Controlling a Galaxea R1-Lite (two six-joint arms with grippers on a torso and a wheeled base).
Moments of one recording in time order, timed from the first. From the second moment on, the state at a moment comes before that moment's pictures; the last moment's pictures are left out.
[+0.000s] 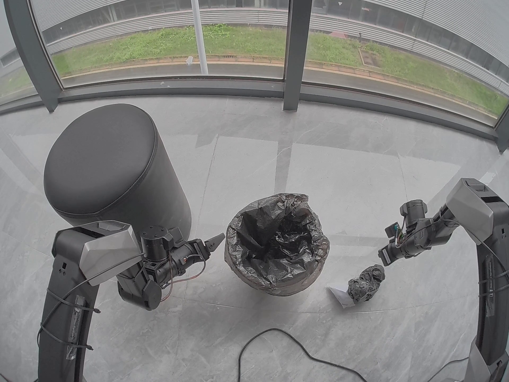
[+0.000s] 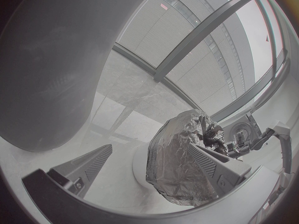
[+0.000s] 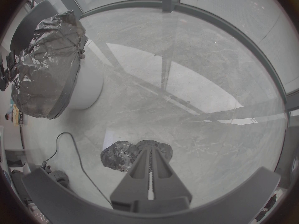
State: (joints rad) left arm -0.24 2.64 -1.08 -1.35 -0.30 -0.49; right arm -0.05 2.55 -1.38 -0.22 0.19 -0.43
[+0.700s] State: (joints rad) left arm -0.30 2.63 -1.08 -1.35 -0.28 -0.48; right arm -0.15 2.69 -1.90 0.31 0.23 -0.59
